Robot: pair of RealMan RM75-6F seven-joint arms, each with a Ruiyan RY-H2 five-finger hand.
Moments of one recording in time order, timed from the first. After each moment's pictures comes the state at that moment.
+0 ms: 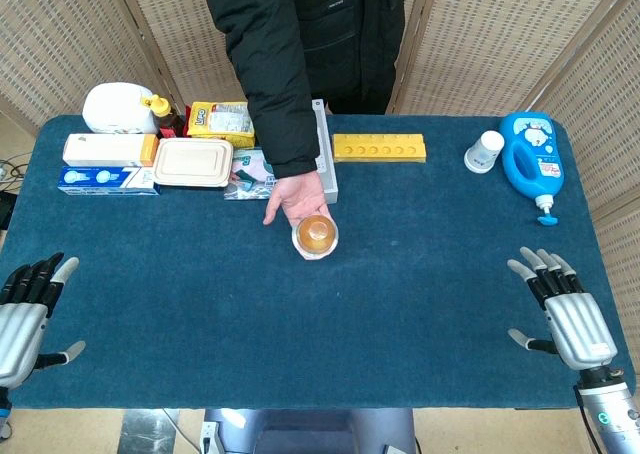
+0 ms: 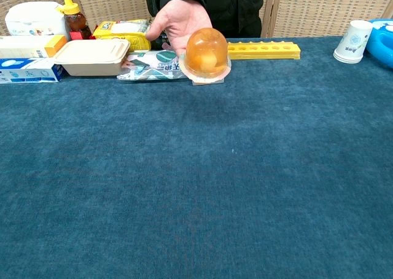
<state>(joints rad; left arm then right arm) -0.07 -0.82 0.02 -2.20 1.45 1.43 0.38 0.17 -1.06 0.02 -1.64 -1.62 1.46 0.06</state>
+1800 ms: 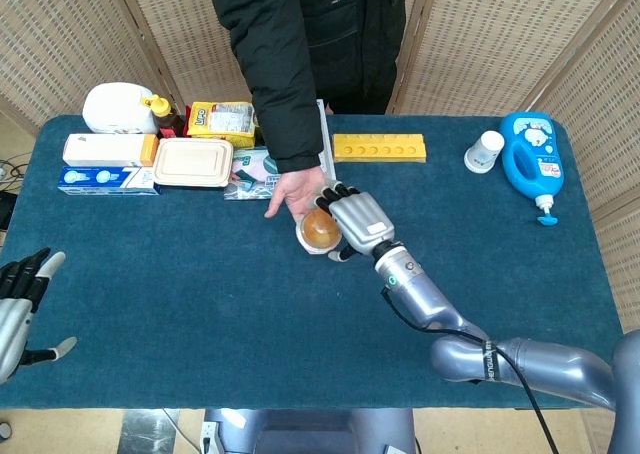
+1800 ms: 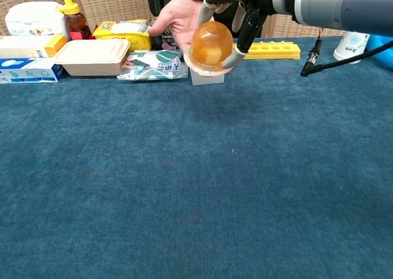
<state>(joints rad) -0.08 -0.76 0.01 -2.19 1.43 1.42 0.26 1.00 -1.43 0.33 -1.62 -0.86 0.85 -0.40</state>
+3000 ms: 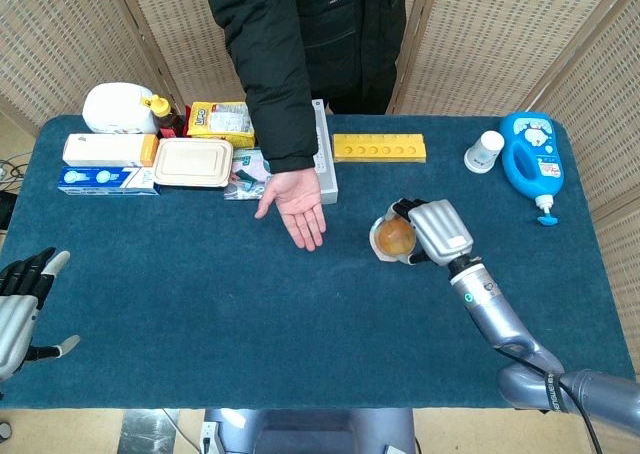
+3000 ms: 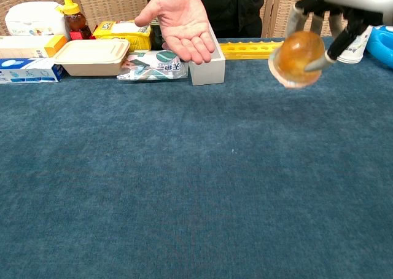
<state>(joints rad) -0.11 -0.77 0.00 -2.20 1.38 1.39 0.30 0.75 -1.32 0.16 -1.55 -1.22 1.04 -0.12</state>
